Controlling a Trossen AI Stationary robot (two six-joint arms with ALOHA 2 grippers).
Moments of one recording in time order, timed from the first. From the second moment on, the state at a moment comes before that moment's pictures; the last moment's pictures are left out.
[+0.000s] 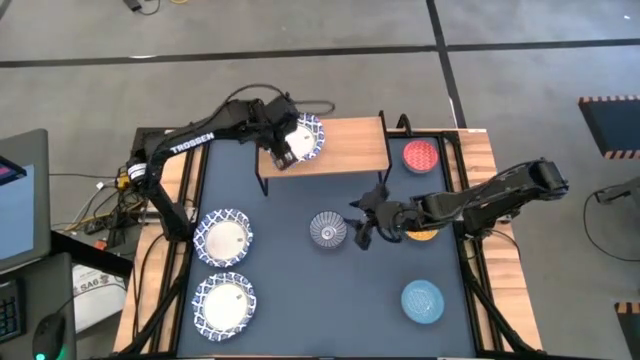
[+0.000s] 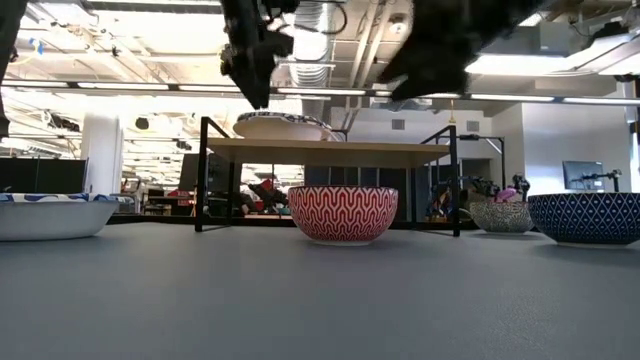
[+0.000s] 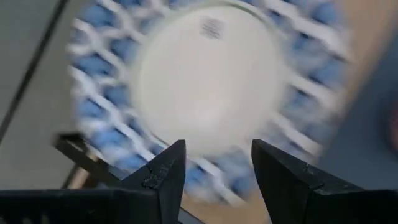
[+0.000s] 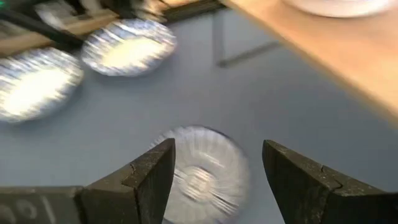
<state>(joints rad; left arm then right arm) 0.43 1.67 1.74 -1.17 -0.24 -0.04 0.20 1.37 0.86 -0.02 0.42 0.42</state>
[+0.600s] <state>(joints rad) -0.35 1.52 1.42 -1.21 -0.29 -0.73 0.18 1.96 1.22 0.43 0.15 0.53</state>
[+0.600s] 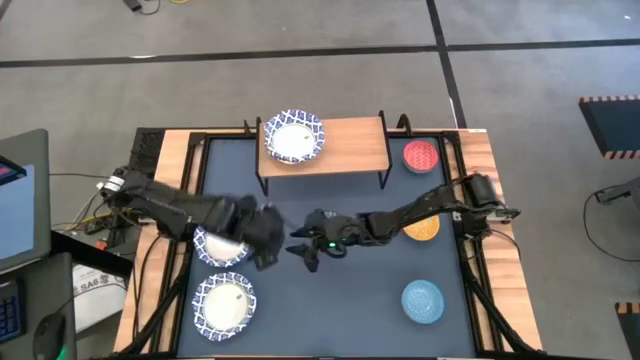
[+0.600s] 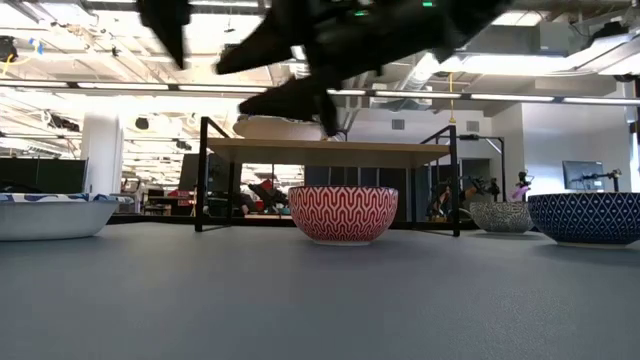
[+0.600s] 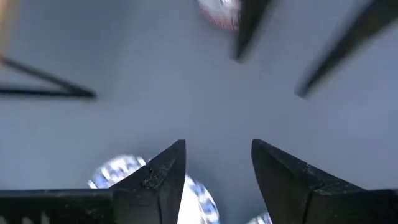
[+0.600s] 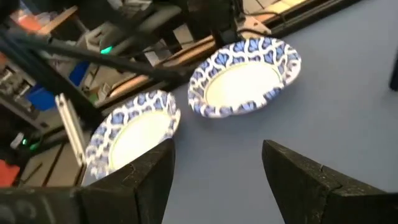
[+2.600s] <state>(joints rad) -0.60 1.52 1.12 -1.27 -0.26 -1.27 0.03 2.42 1.86 0.03 0.01 0.46</state>
